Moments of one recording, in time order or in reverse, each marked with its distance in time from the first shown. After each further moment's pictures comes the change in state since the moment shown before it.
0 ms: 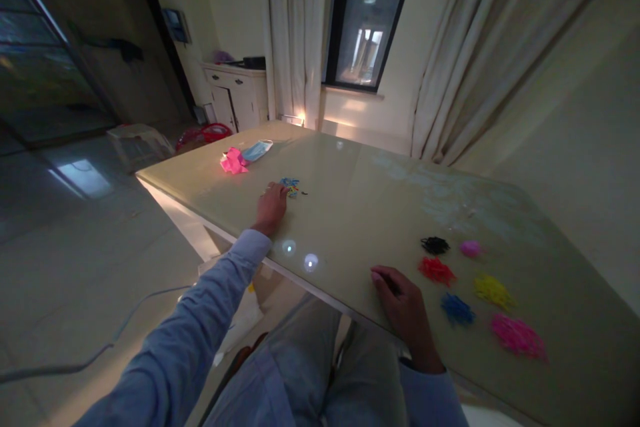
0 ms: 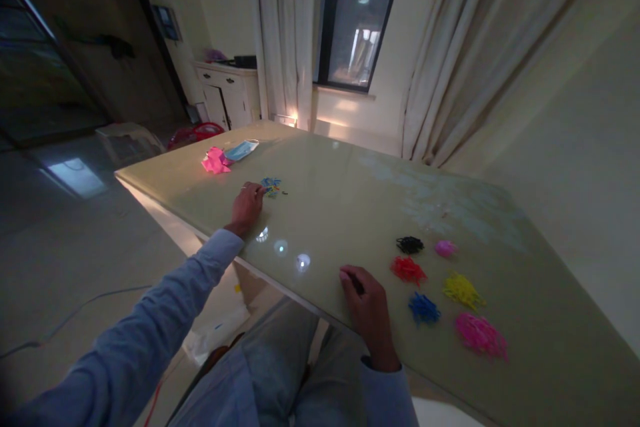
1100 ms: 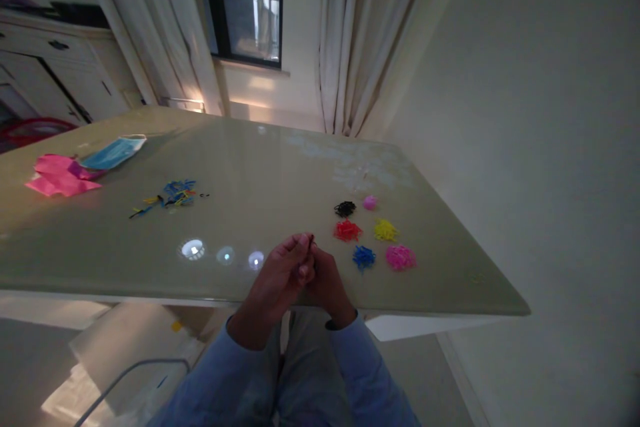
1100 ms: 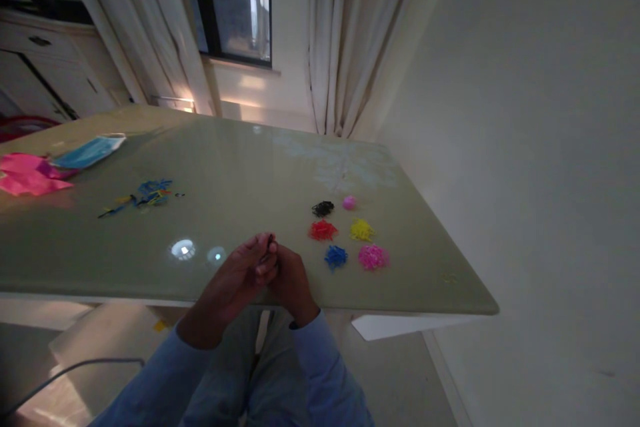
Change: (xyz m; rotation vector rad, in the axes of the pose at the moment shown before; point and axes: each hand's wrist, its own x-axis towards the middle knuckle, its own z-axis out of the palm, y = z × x) left_hand -0.173 0.177 0.014 -1.671 -1.022 -0.609; right_hand -0.006 -0.005 0.007 0.191 0.050 -0.008
